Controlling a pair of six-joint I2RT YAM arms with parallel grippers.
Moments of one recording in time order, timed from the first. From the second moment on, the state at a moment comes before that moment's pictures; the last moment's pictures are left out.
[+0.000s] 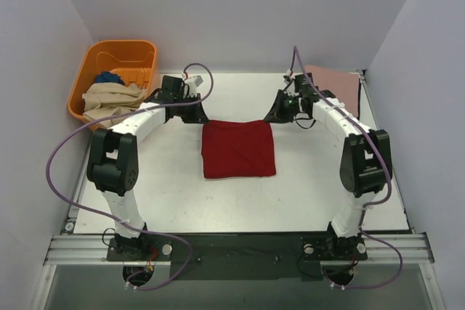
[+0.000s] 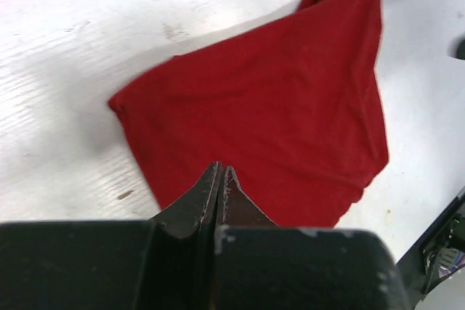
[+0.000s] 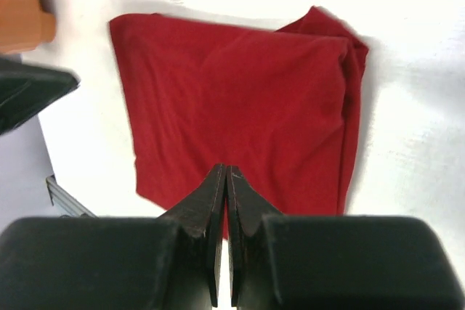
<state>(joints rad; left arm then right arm) -0.26 1.90 1.41 -0.36 0.48 -0.25 0.25 1.81 1.37 -0.47 -0.46 0.50</state>
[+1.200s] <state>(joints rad) -0.23 1.94 1.35 -0.27 0.49 -0.34 0.16 1.94 1.37 -0.60 -0.36 0.40</state>
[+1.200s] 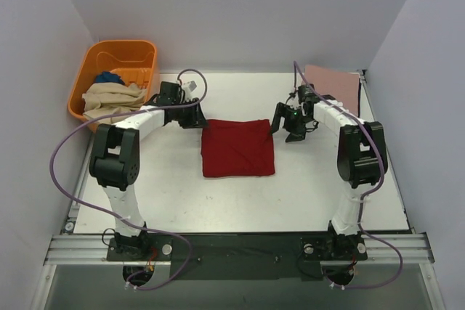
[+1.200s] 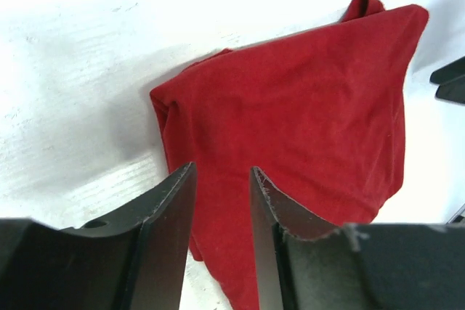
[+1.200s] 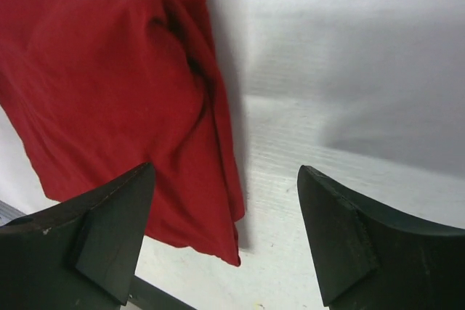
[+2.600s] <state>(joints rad) -0.19 1.90 1.42 -0.41 0.32 -0.14 0.11 2.36 2.35 -0.94 0.03 0.20</state>
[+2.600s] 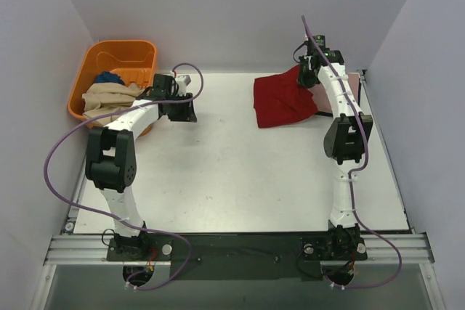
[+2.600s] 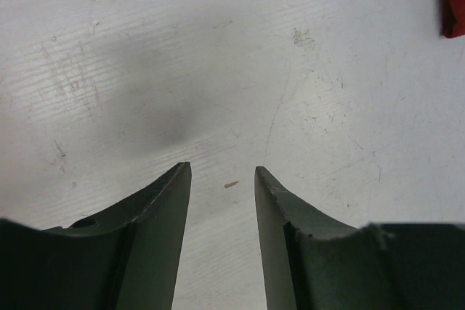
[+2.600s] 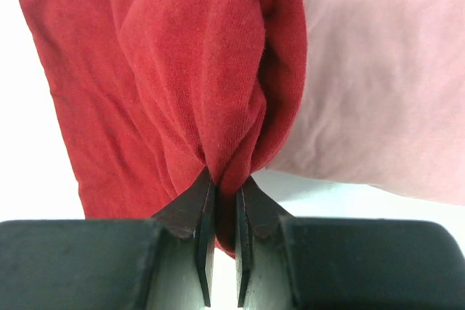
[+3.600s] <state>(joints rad) -0.19 1.90 1.42 -0.41 0.30 -0.11 -0.09 2.34 2.50 -0.96 0.04 0.08</state>
